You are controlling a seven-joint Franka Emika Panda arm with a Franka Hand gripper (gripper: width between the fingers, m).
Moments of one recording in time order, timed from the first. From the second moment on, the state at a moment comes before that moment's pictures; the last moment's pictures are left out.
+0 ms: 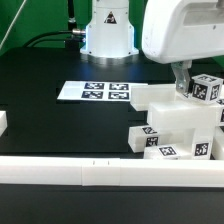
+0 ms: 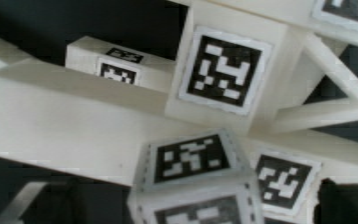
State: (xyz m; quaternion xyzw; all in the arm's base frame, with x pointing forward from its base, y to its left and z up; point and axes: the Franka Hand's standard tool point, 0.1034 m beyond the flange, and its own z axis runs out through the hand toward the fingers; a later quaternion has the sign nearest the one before) arm 0.629 0.102 0.121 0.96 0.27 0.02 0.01
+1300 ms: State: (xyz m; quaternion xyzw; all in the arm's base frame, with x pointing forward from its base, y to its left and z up) arm 0.629 0.090 0.120 1.00 -0.08 0.02 -0.01
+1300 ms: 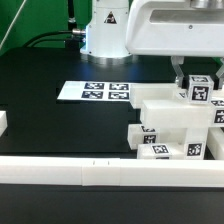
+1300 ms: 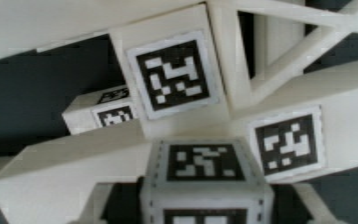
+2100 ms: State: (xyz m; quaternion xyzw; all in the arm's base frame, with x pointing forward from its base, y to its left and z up) arm 0.631 0.098 0.119 0.94 -0.33 0.02 -0.02
